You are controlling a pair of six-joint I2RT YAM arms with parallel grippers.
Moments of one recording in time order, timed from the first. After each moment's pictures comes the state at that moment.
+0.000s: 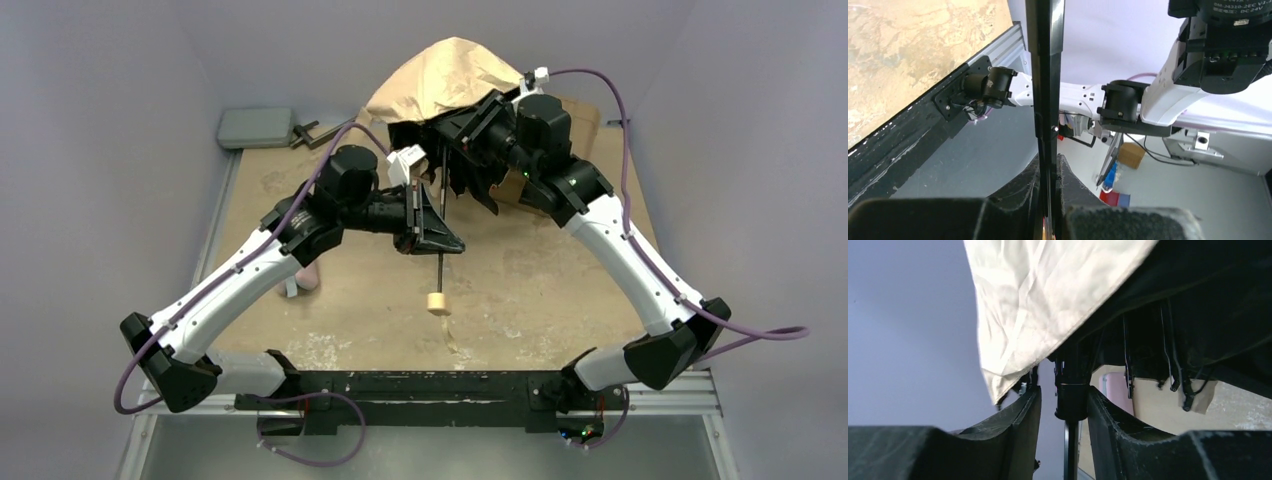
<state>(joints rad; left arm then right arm) -0.77 1.29 1.42 -0.50 0.67 -1.18 0.58 1.43 1.61 -0.36 0.00 1.09</state>
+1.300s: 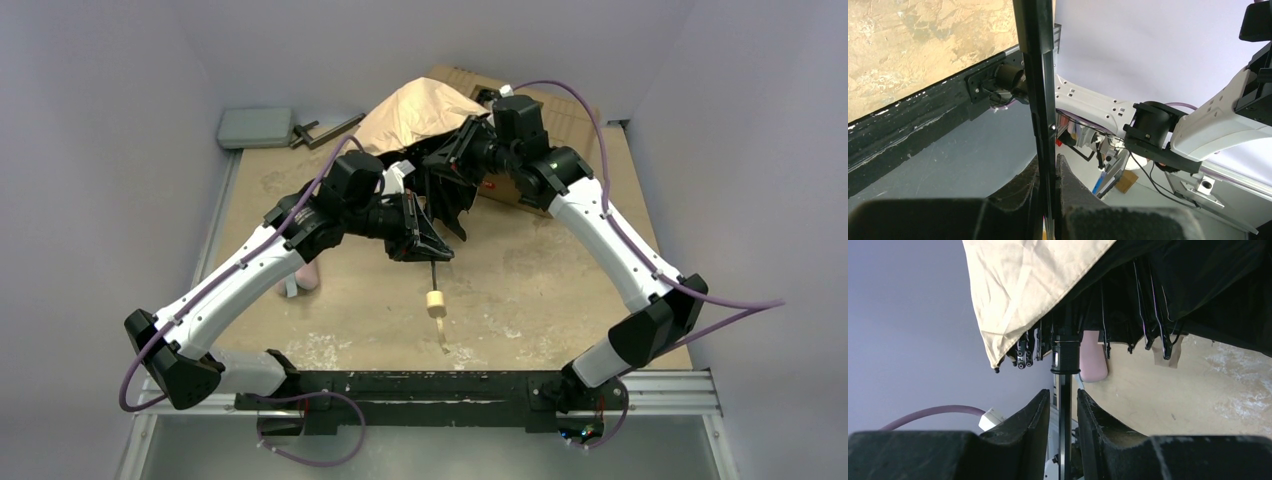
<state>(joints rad) -0.75 1.31 1.42 -0.71 0.58 -1.22 0.55 1.55 1.68 -0.61 -0.22 1.07</state>
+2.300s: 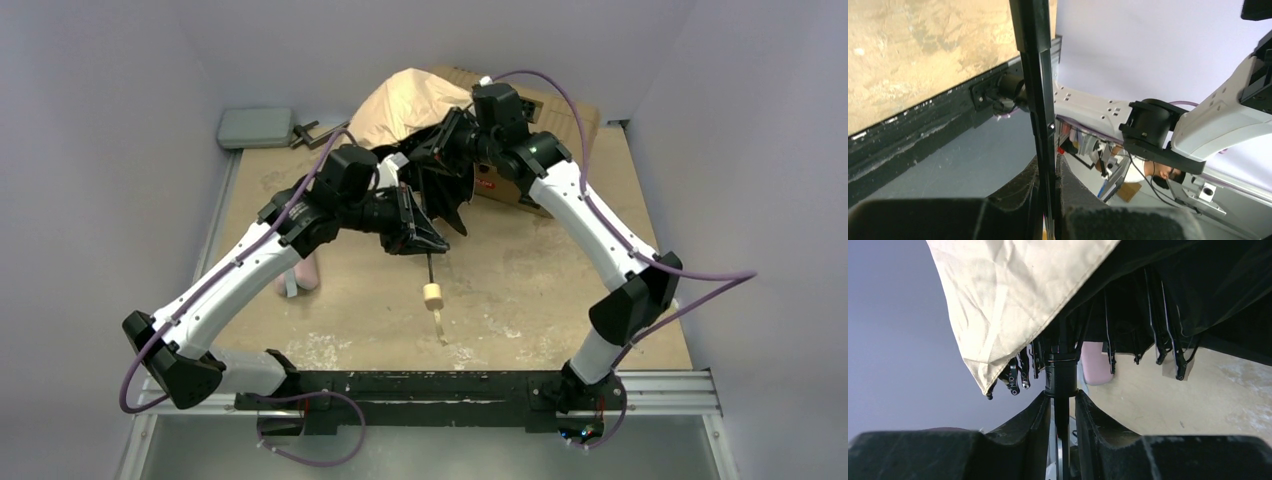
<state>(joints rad) -0.74 1.31 1.44 -0.74 0.59 -1.19 0.56 1.65 1.76 -0.61 -0.23 1.07</state>
